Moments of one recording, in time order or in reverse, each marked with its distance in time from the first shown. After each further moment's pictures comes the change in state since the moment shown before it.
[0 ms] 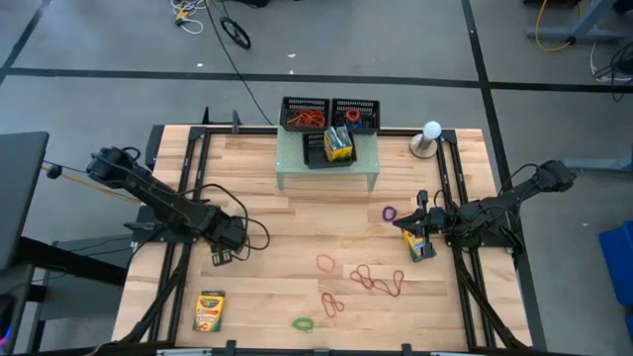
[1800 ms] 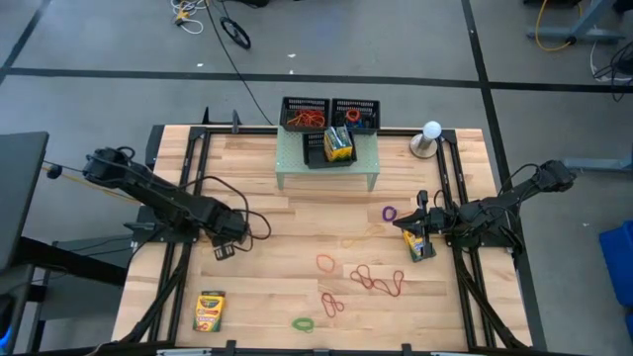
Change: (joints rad) left arm 0.135 -0.029 -0.033 0.015 -0.016 0.047; right arm 0.000 0.000 0.000 0.000 0.001 0.000
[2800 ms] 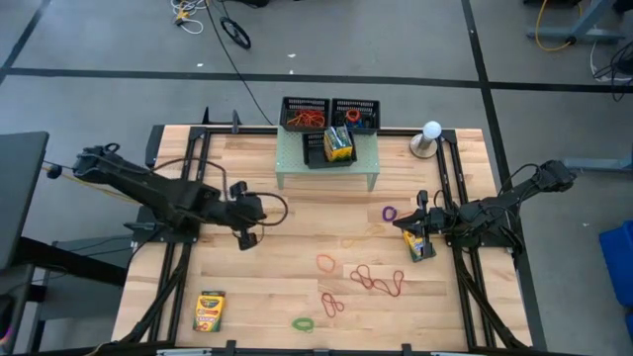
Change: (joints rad) left arm -0.045 -0.189 0.341 0.172 -0.358 0.267; right arm 0.000 0.000 0.000 -0.001 -0.003 0.000
